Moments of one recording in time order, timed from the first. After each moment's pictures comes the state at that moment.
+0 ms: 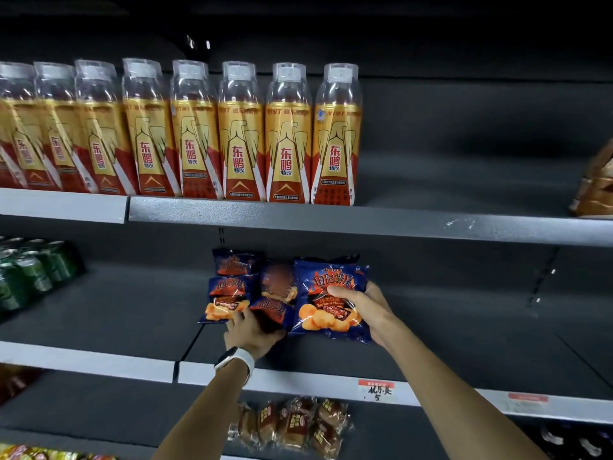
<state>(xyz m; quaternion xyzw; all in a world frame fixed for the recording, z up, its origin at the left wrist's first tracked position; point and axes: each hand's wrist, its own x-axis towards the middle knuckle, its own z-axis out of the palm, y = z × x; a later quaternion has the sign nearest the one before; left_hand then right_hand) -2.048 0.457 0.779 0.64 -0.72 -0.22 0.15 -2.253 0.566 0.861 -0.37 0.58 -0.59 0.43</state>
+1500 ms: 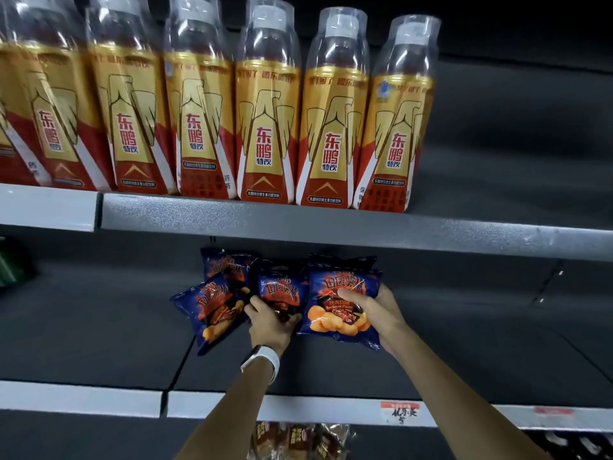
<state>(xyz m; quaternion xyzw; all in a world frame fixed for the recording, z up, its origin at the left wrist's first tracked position) -2.091 0.397 0.764 0.58 -0.64 -0.36 0.35 -2.255 0.501 0.833 -0.32 0.61 -0.62 0.37</state>
